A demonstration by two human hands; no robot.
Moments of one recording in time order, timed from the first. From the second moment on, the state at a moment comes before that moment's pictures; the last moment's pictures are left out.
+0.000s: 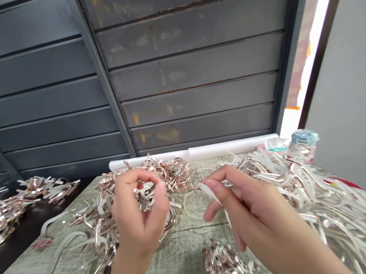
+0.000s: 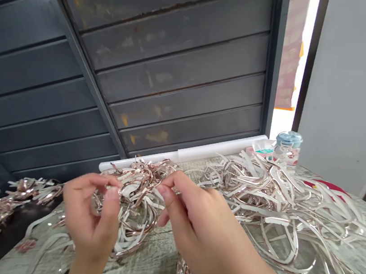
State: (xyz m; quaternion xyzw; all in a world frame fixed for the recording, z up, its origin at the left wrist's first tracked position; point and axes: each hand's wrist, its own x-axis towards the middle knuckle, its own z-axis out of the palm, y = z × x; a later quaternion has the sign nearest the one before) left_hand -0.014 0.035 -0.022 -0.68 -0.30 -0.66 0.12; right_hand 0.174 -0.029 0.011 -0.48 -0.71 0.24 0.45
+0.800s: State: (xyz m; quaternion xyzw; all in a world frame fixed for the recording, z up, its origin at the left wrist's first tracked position) left_hand 0.011 0.021 -0.036 -0.69 -0.33 -0.59 -0.27; right_hand 0.188 -0.001 0.008 -0.41 -0.80 0.16 0.40
